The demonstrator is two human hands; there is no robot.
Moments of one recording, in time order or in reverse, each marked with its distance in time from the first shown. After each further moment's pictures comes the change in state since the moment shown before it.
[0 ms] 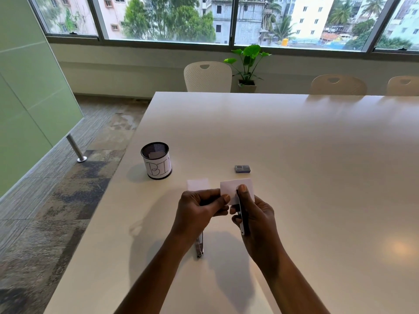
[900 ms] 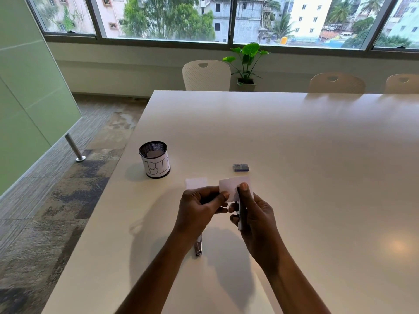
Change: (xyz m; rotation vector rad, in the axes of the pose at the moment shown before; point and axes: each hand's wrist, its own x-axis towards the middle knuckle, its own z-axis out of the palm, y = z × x) left_hand 0.004 -0.005 0.006 0.042 0.046 0.027; right_hand 0.000 -0.001 -0.004 -0.010 -0.058 -0.004
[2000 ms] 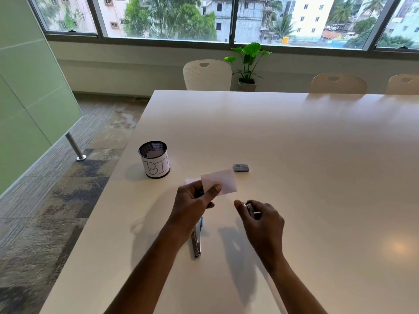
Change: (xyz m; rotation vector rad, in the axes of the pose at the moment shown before) left_hand 0.015 -0.002 -0.011 -0.046 0.056 -0.144; right_hand 0.012 0.026 -0.035 -0.958 0.384 -0.328
